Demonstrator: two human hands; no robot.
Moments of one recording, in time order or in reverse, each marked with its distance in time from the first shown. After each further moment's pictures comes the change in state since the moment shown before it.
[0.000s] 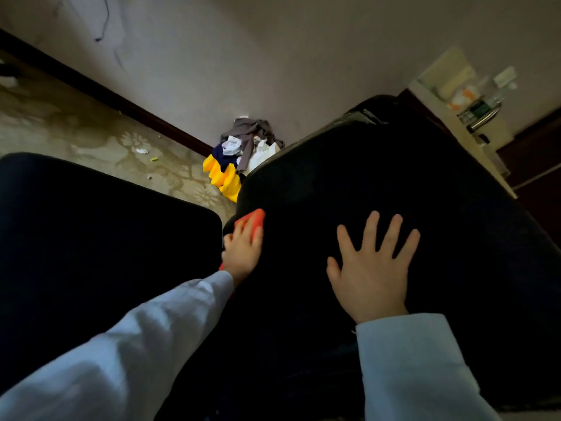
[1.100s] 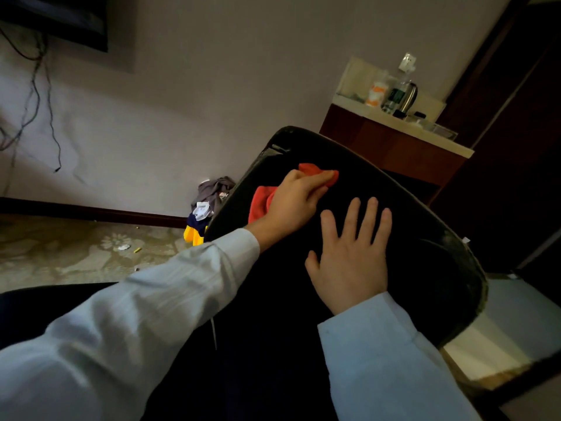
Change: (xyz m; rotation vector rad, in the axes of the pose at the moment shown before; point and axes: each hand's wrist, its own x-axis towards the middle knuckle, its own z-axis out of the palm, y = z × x) left_hand -0.050 0.260 -0.013 0.198 -0.080 1.094; right_hand -0.011 0.065 0.004 0.315 0.368 0.326
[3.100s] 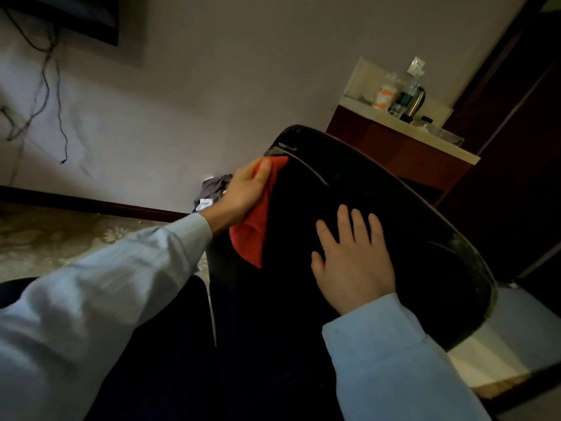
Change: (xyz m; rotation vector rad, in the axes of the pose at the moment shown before) left_hand -0.011 -0.051 -0.045 -0.527 0.173 -0.418; right_hand 0.000 0.003 -0.010 0.033 -0.143 -0.136
